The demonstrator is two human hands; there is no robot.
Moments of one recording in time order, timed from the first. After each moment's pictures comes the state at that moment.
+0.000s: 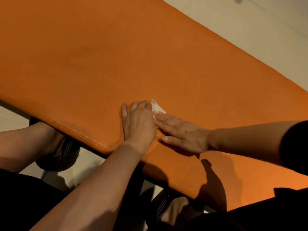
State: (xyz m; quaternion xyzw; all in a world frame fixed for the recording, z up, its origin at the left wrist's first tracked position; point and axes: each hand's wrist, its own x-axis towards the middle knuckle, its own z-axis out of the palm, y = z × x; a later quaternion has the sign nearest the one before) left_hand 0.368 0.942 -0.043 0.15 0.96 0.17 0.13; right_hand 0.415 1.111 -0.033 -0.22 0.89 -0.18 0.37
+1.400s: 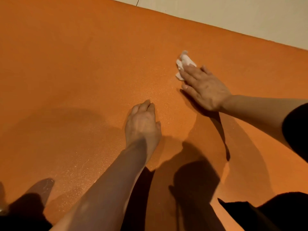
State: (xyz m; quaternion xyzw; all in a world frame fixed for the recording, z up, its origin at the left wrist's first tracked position) left_hand 0.272 1.026 -0.061 0.22 0.95 0.12 0.21; right_hand 0.280 1.257 -0.089 -0.01 0.98 -0.10 0.16
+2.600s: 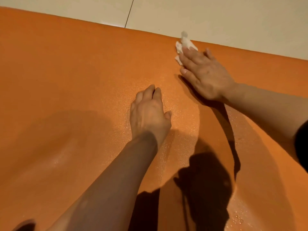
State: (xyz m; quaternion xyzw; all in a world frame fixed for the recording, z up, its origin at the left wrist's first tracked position) left_hand 0.170 1.100 -0.082 0.25 0.94 0.15 0.15; right_hand 0.178 1.304 -0.104 0.04 0.99 -0.09 0.09
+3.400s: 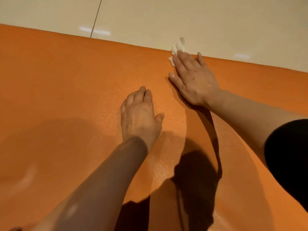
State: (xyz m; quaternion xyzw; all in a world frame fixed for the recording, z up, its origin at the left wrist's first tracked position) left_hand 0.180 1.153 -0.085 0.29 0.93 0.14 0.15; right_hand 0.199 1.346 -0.105 0.13 0.99 -0.03 0.10
